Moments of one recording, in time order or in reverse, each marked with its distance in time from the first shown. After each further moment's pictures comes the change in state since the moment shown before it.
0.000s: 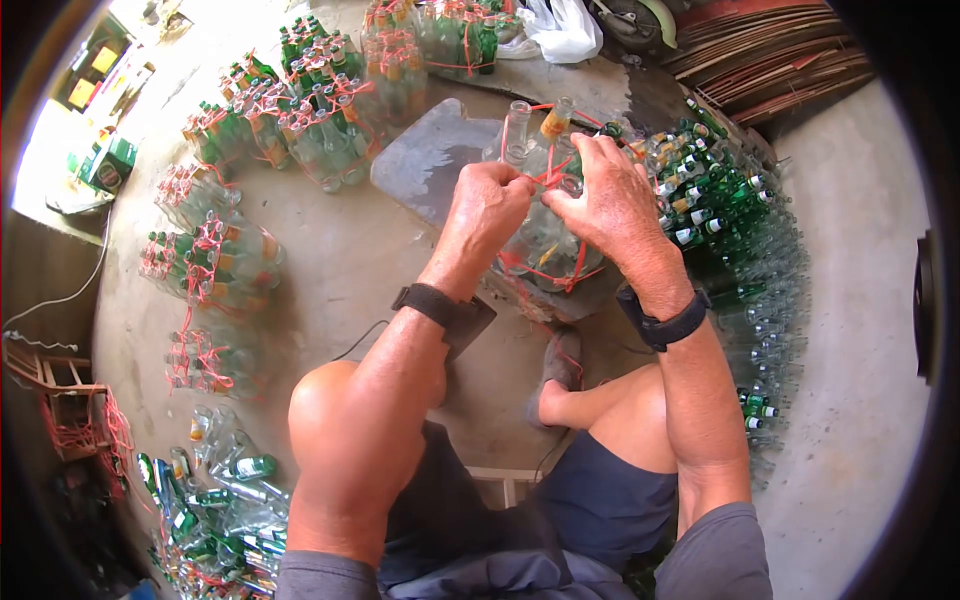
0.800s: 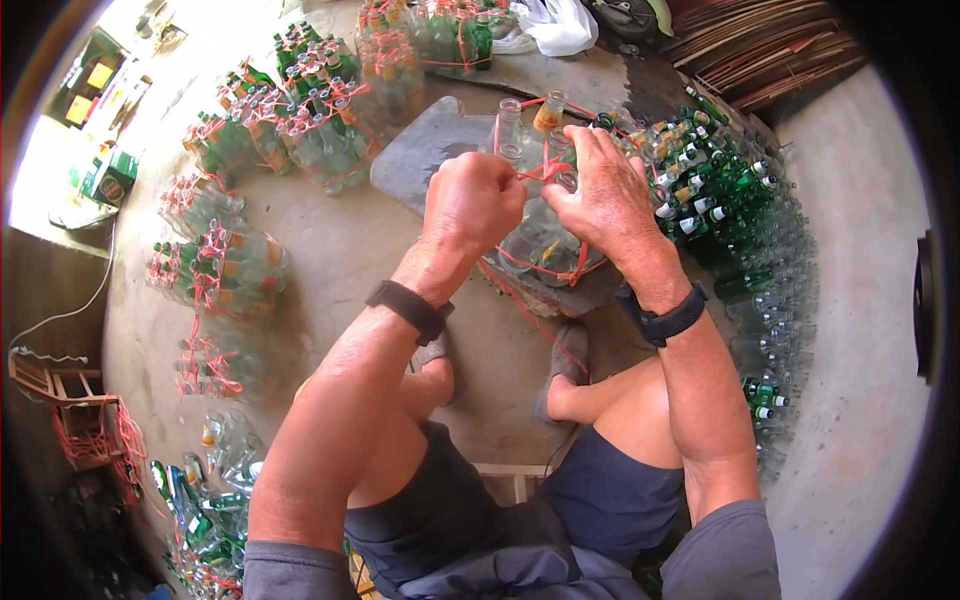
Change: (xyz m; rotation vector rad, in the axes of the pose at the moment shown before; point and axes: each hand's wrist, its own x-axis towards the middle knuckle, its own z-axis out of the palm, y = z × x) left_hand 0.001 -0.001 -0.011 0.366 0.124 0.331; right_hand -0.004 -0.004 0.003 0.056 0.006 0.065
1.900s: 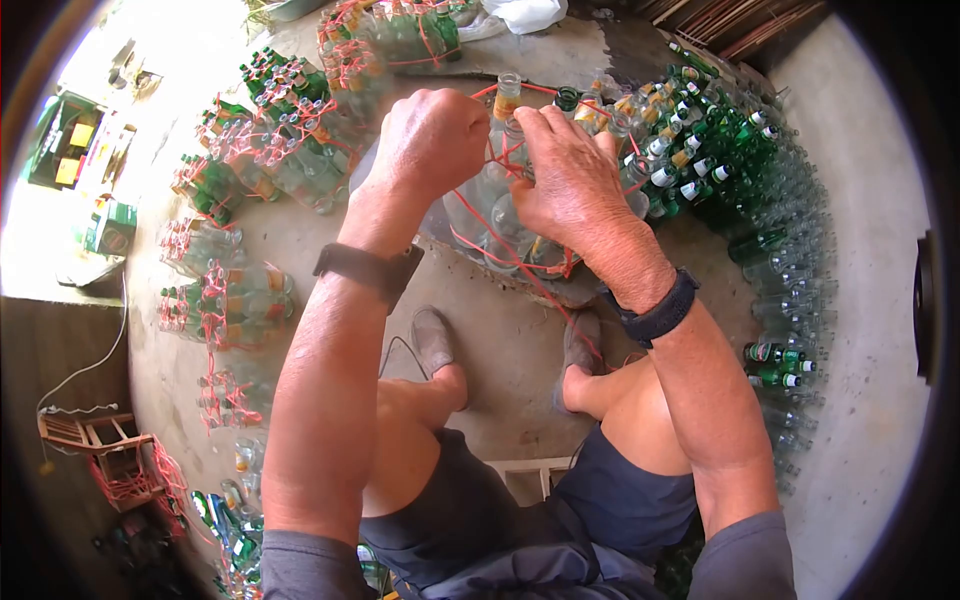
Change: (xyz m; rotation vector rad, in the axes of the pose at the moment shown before) left_hand 0.079 0.011 -0.006 0.465 -0.195 0.331; right_hand 0.000 -0.005 0.003 0.042 0.049 0.014
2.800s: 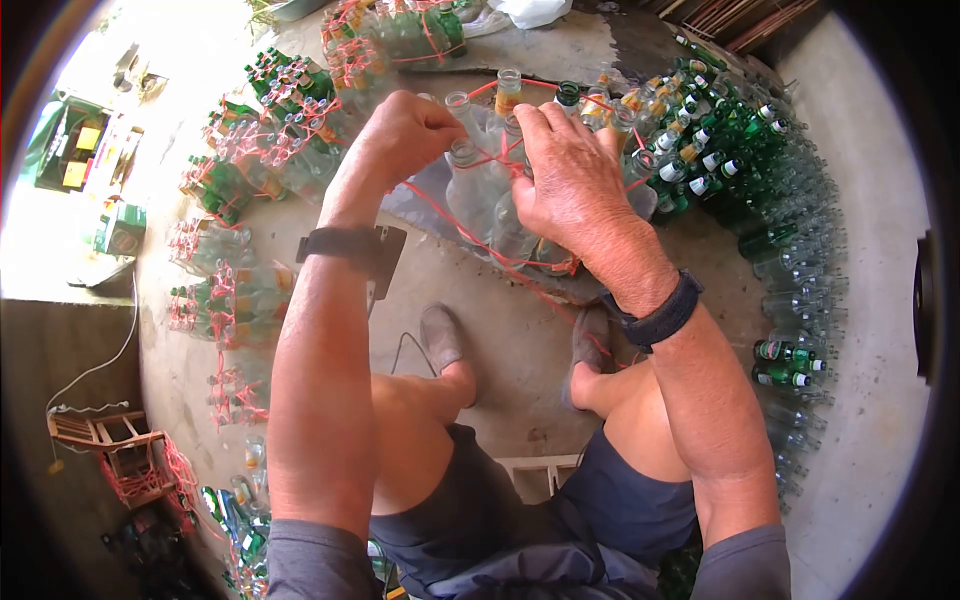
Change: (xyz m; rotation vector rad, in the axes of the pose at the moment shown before) left_hand 0.003 -0.050 -0.004 -0.309 -0.273 -0.219; right_hand -0.001 -0.003 0.003 -0.010 0.027 0.015
